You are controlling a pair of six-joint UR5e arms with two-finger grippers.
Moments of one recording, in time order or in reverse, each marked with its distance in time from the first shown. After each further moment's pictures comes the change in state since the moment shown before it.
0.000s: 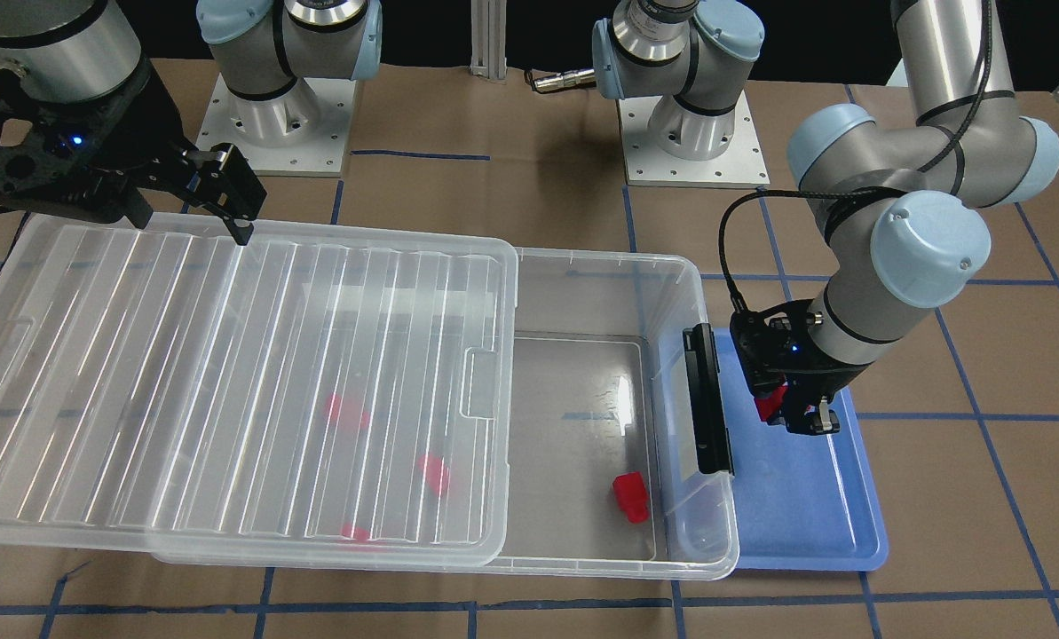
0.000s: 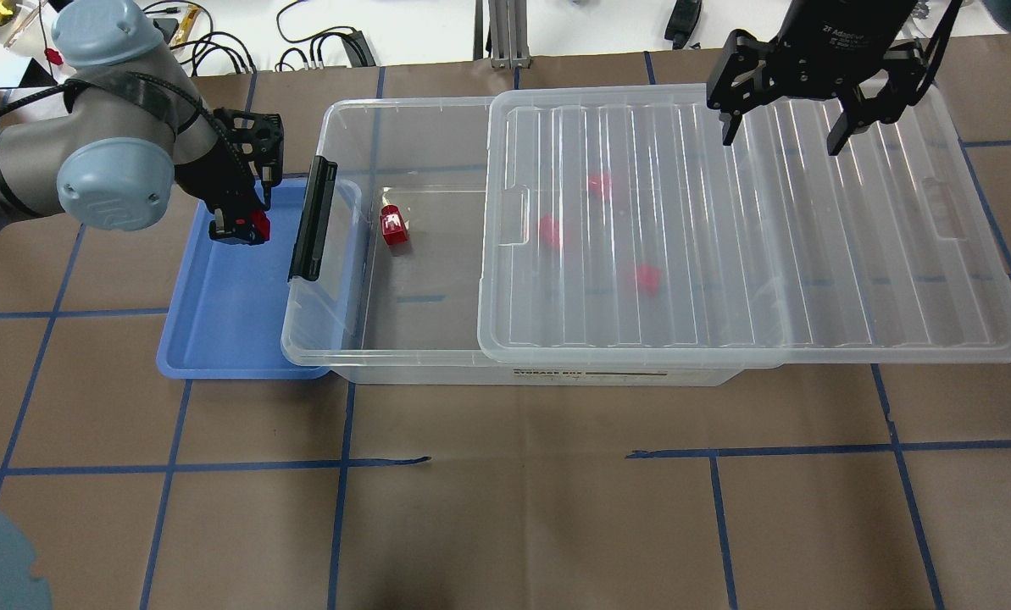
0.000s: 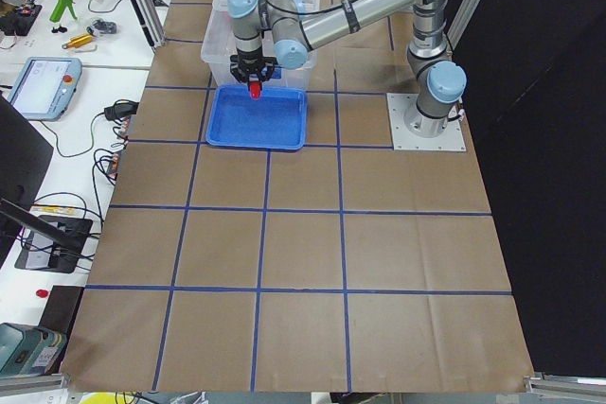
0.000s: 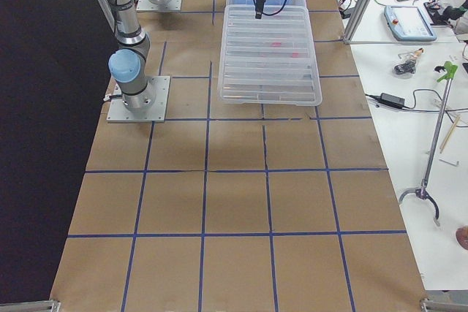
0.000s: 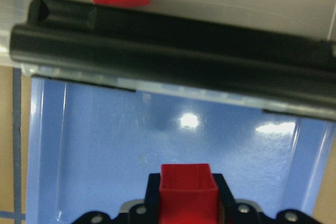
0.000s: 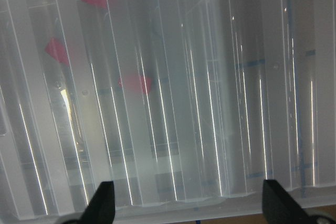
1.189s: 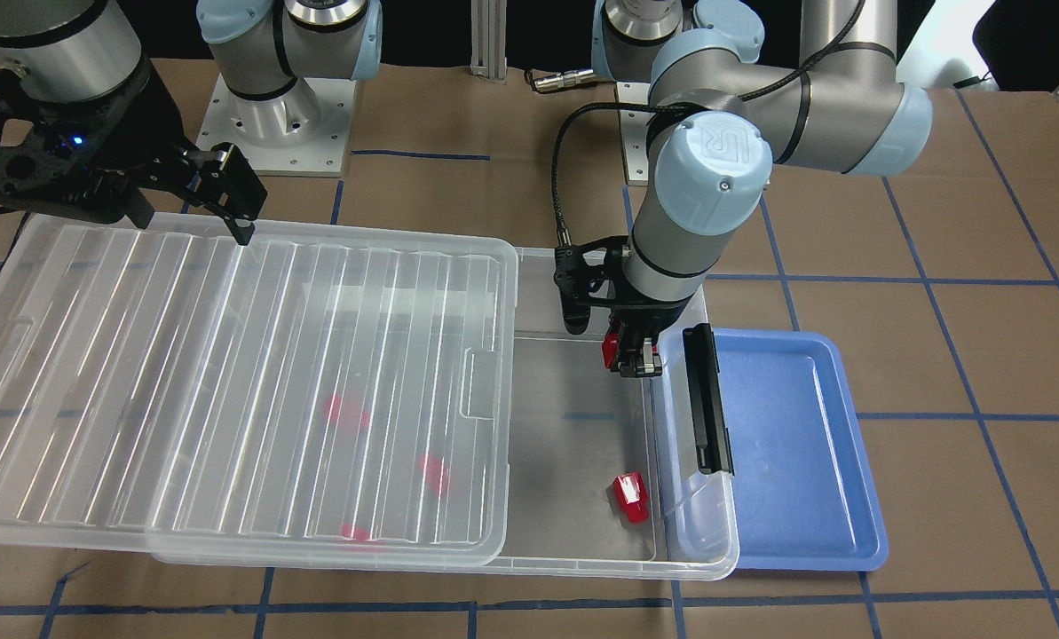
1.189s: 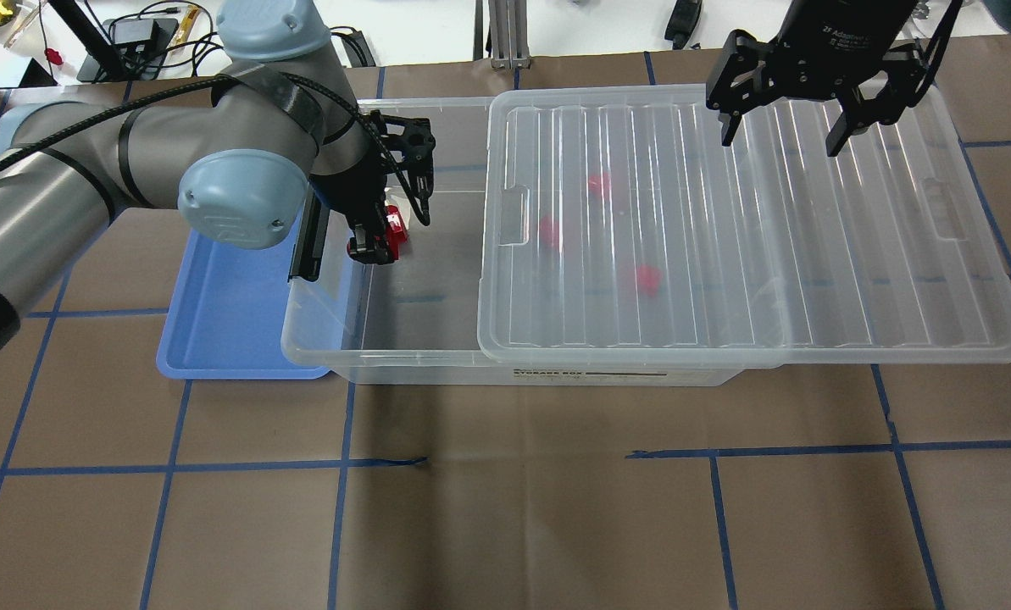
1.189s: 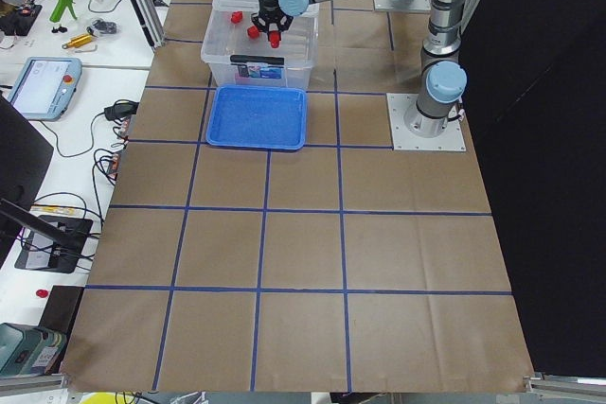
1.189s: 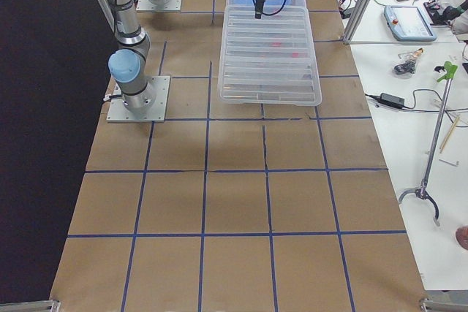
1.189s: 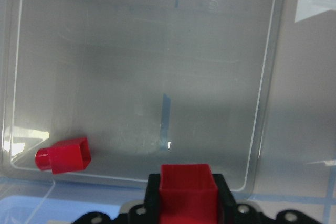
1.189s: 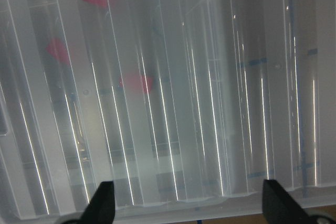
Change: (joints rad) left arm -0.273 -0.021 0.022 -0.062 -0.078 -0.242; right arm -0.001 0.000 0.000 0.002 0.004 0.001
